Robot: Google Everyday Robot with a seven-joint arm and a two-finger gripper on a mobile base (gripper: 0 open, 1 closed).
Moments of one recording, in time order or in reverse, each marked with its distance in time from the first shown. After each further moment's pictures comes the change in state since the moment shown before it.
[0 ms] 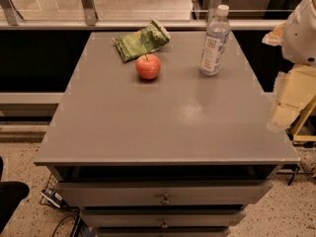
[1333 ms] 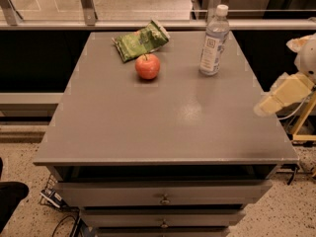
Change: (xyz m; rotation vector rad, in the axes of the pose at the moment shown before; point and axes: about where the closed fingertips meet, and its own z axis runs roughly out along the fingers) arm 0.042 -0.065 0.048 0.198 -0.272 0.311
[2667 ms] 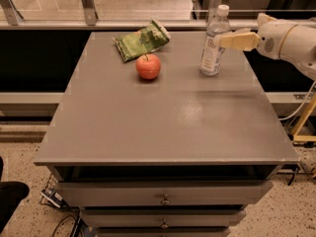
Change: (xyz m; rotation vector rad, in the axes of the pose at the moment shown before) arm -0.101 -0.148 0.101 0.110 -0.806 0.398
